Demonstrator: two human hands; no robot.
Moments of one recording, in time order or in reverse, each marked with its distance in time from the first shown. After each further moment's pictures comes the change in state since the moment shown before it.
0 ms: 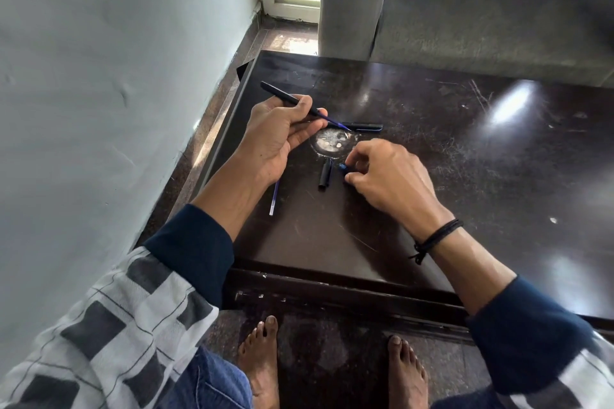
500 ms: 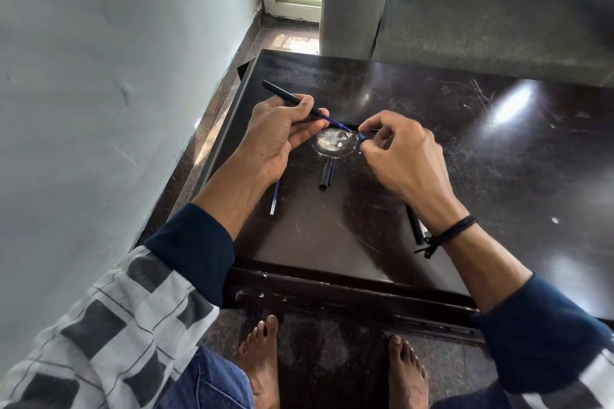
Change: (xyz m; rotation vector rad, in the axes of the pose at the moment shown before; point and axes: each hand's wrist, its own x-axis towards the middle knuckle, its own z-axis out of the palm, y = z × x) left_hand 0.001 -0.001 -0.001 0.009 -0.004 -0.009; right_hand 0.003 0.000 -0.016 0.238 0.217 0.024
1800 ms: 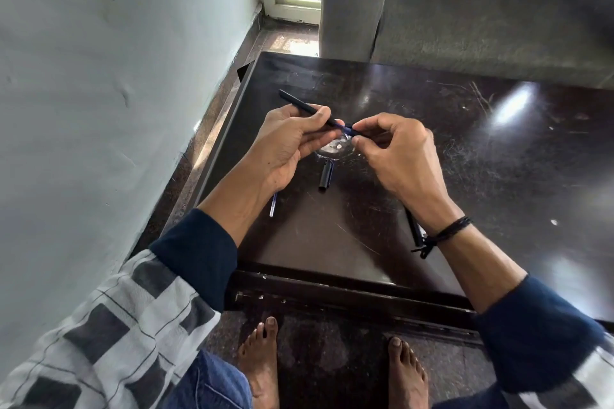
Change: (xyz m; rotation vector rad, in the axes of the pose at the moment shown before) left_hand -0.011 -0.004 0.008 0.080 -0.109 -0.034; right_hand 0.004 0.003 0.004 0.199 0.030 -0.080
